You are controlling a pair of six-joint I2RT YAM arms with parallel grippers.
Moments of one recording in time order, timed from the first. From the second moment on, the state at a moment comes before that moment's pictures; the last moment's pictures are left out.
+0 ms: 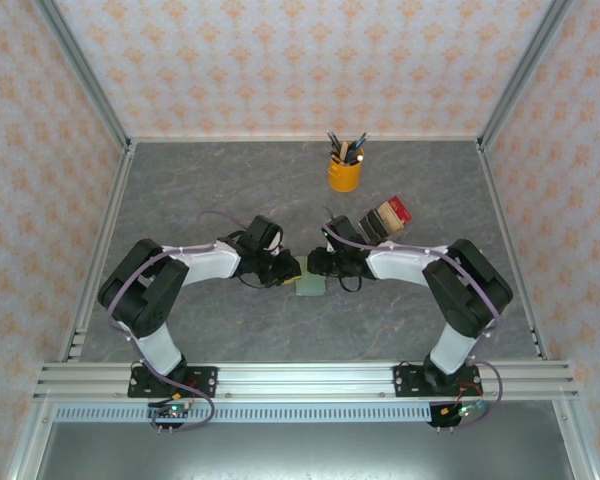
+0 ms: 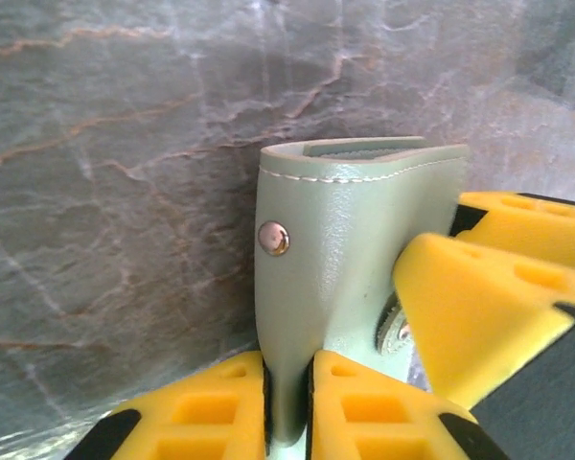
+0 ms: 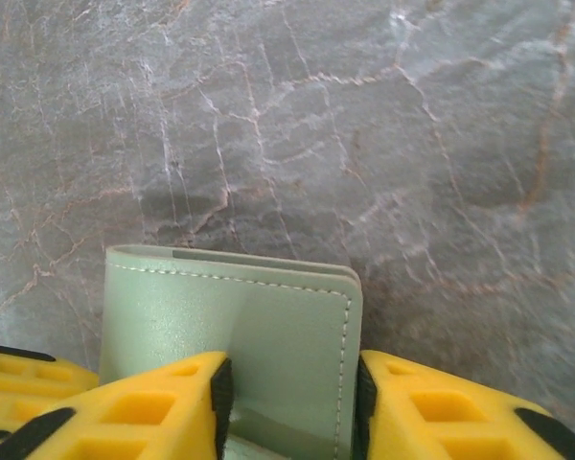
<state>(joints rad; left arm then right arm) -0.55 1.71 0.85 -0.15 0.47 -0.96 0.68 1.68 0.85 -0.14 -0.16 0.68</state>
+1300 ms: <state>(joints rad) -0.55 1.66 0.89 -0.23 0.42 -0.96 0.73 1.66 0.90 -0.23 -0.12 0.58</state>
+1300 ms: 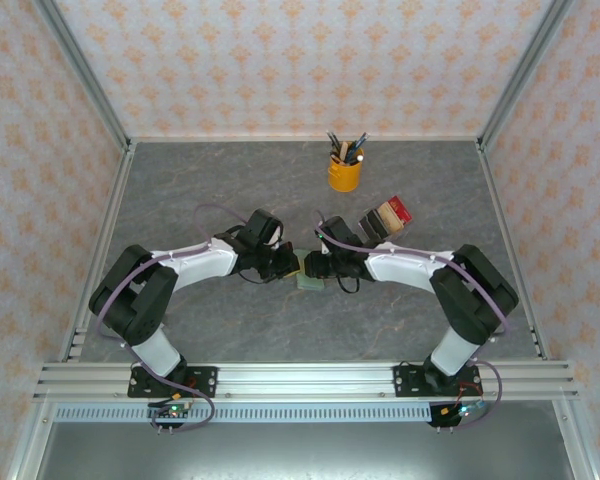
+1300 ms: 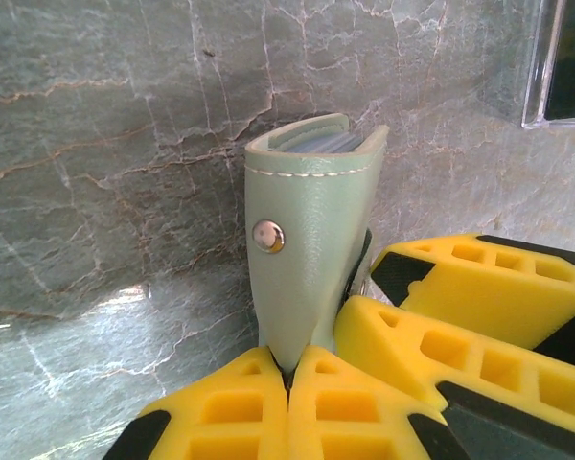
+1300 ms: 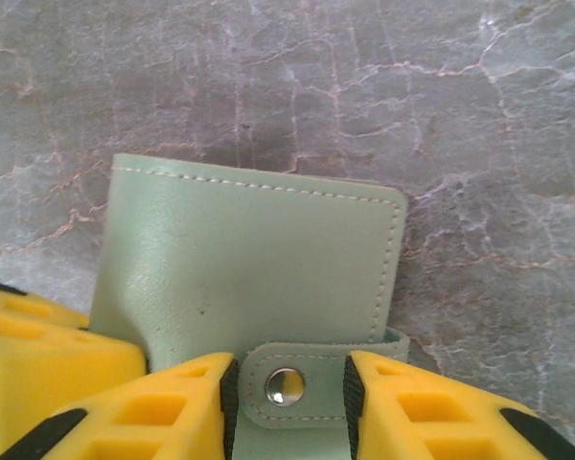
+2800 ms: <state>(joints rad) -0.52 1.65 0.89 -0.28 0.40 -0.93 0.69 1.70 0.95 -0.32 0.05 0.65</state>
